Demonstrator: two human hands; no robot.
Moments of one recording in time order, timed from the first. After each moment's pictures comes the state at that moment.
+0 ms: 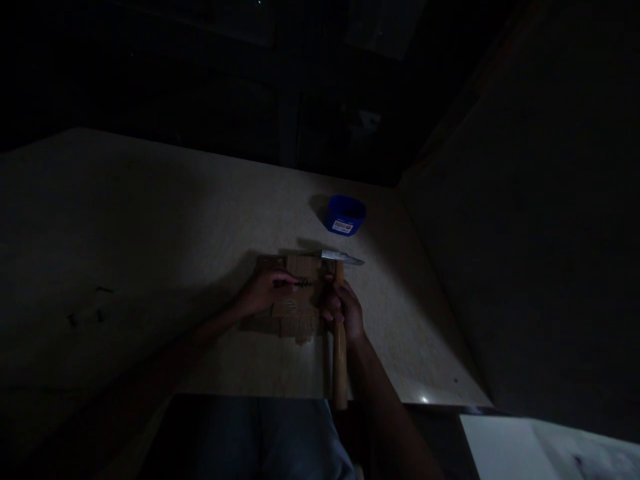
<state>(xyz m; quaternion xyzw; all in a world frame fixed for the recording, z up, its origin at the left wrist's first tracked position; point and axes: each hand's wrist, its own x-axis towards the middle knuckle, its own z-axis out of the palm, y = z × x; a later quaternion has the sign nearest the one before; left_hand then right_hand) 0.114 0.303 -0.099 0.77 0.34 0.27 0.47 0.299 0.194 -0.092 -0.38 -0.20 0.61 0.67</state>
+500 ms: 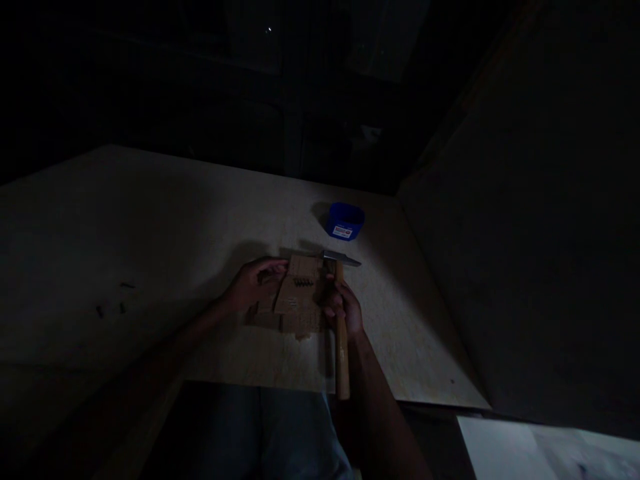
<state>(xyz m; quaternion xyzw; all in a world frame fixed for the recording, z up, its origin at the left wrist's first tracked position) 0.084 0.303 -0.081 0.76 0.31 0.39 0.42 0.307 0.196 -0.098 -0.25 -0.16 0.68 0.67</state>
